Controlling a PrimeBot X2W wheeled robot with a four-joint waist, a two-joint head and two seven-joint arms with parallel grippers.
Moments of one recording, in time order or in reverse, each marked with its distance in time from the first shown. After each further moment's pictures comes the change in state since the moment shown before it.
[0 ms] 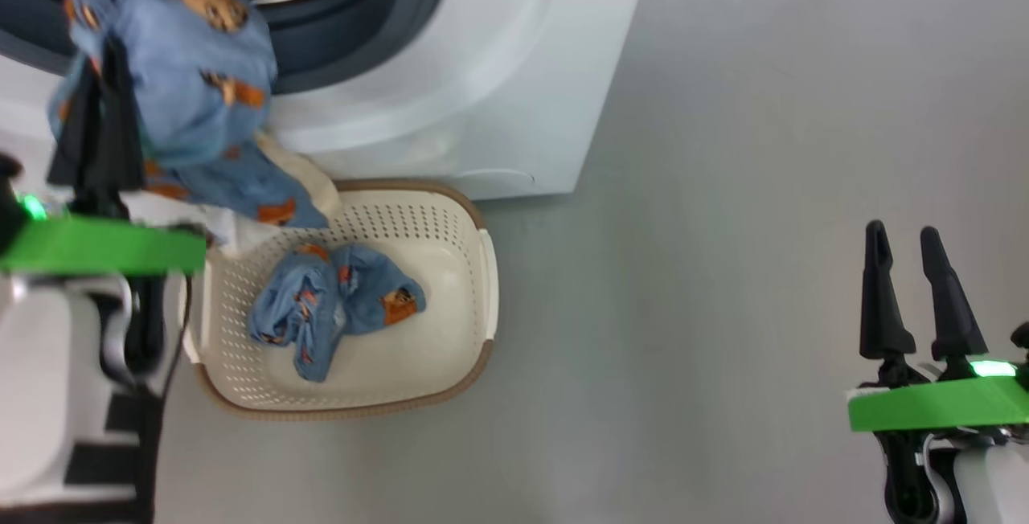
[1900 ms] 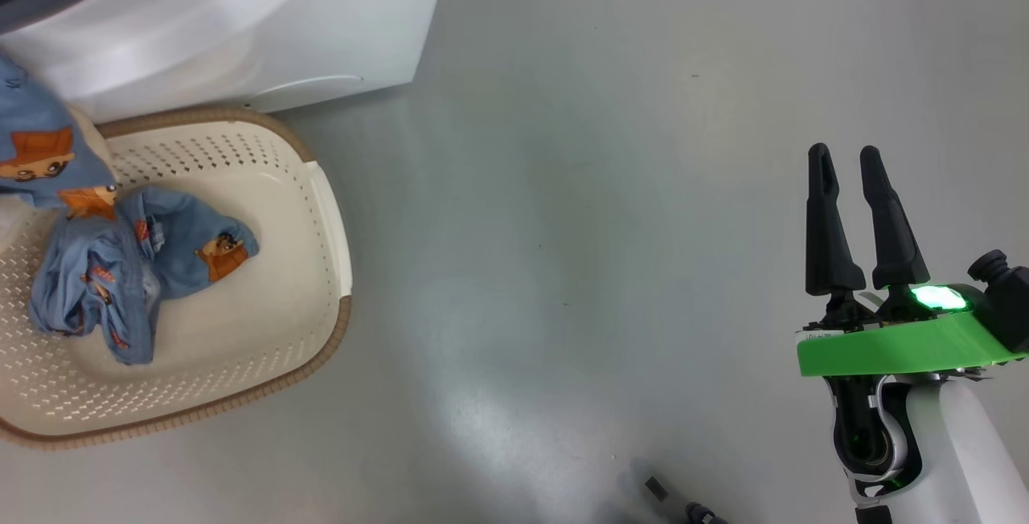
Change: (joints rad) left arm -0.682 0.155 -0.044 0.640 0.145 0.003 0.000; right arm -0.142 0.035 0.108 -0.022 0.063 0.000 0.000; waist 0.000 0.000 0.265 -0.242
